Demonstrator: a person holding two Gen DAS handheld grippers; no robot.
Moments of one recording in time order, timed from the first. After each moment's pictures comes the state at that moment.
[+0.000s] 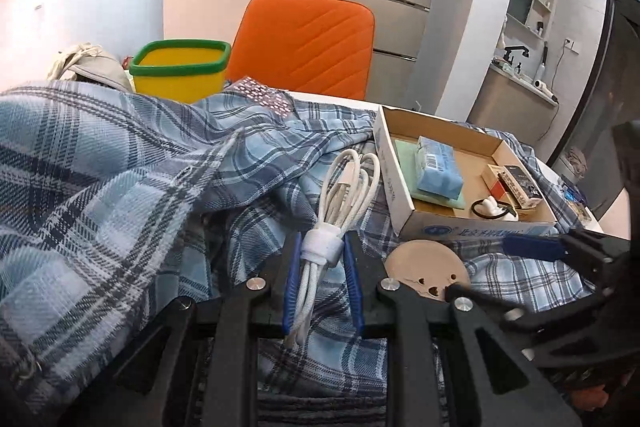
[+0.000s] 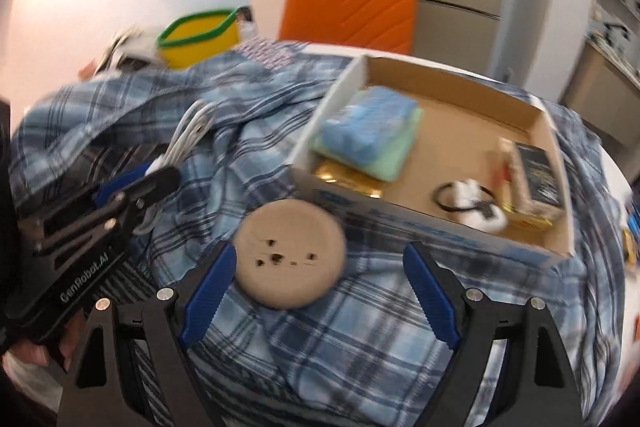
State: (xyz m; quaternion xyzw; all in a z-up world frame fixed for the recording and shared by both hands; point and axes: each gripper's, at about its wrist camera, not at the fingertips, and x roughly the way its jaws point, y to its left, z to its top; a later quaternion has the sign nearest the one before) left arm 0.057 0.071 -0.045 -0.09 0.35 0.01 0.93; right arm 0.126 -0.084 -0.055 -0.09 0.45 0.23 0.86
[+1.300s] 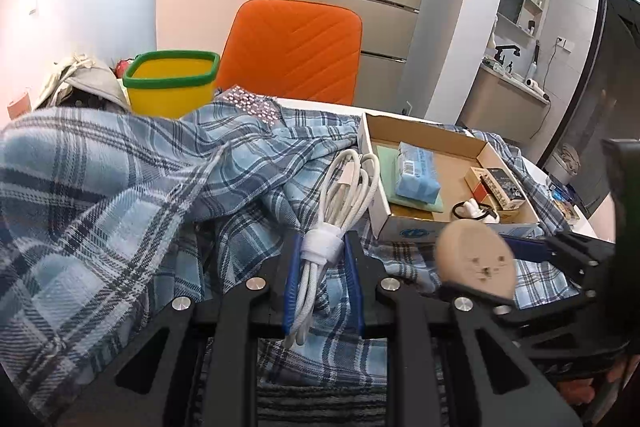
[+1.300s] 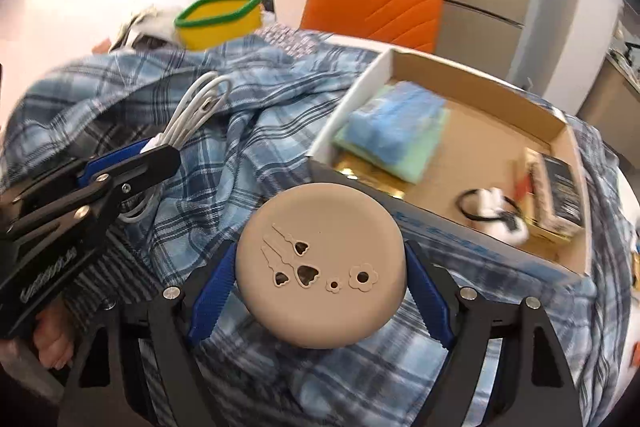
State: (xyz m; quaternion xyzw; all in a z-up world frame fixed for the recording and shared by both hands) left arm 0.051 0.059 -0.026 -0.08 0.35 -0.01 0.93; right arm 0.124 -0.097 -0.055 -0.09 0.44 0.24 0.86
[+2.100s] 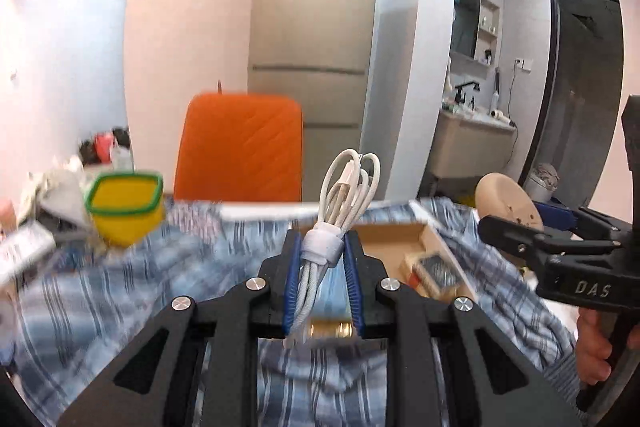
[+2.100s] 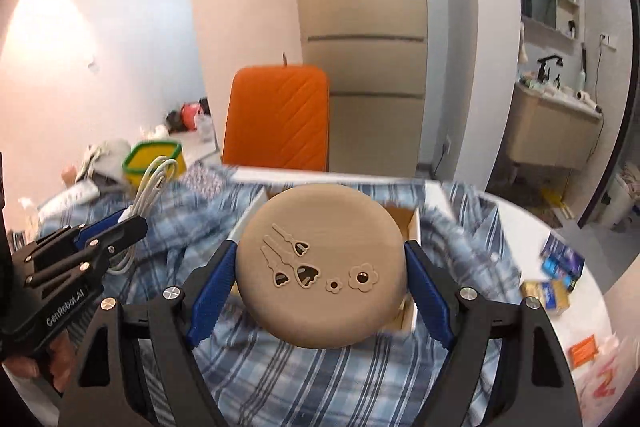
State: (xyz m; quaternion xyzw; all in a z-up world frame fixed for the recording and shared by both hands) left arm 0.078 -0.008 0.065 -0.04 0.23 -0.05 0.97; right arm 0.124 -0.202 0.063 -0.02 0.28 0.14 0.95
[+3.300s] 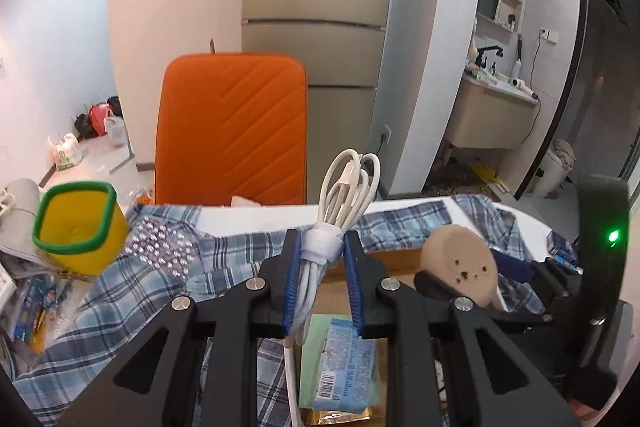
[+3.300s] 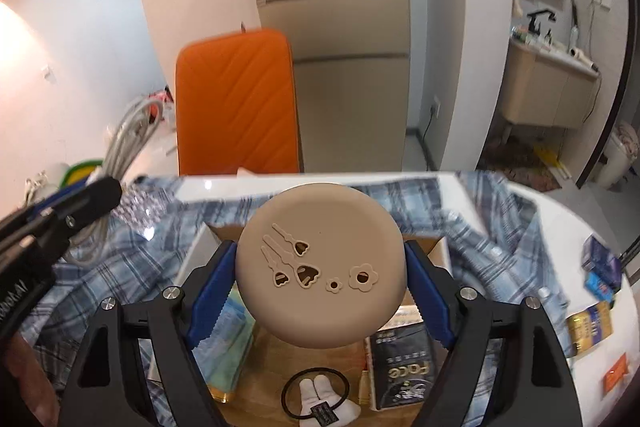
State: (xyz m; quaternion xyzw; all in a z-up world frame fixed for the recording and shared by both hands) left arm 0.229 -0.014 0.035 -0.04 0.33 -0.04 0.94; right arm 0.294 -0.172 -0.010 0.01 0.38 0.10 0.92
